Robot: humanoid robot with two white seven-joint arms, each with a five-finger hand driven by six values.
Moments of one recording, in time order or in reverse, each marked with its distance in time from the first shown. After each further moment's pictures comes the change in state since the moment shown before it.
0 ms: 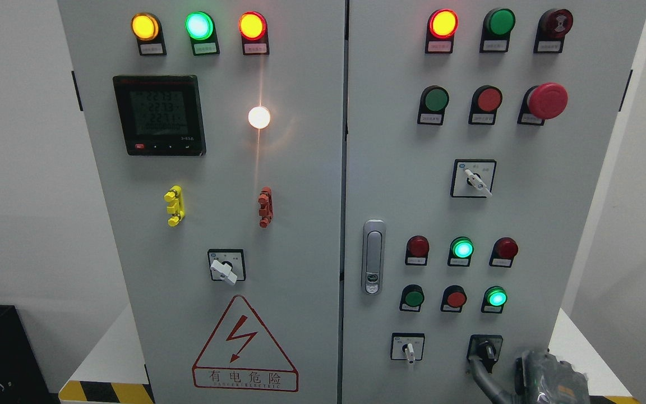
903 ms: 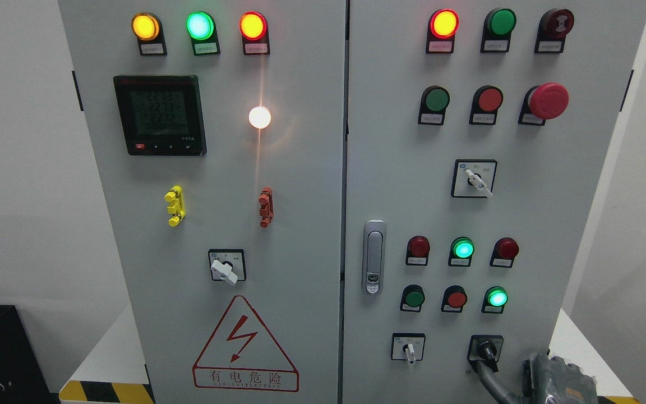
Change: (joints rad) left arm 0.000 0.000 0.000 0.000 0.000 0.000 0.006; right arm 0.003 -0.004 -0.034 0.004 0.001 -0.003 -0.001
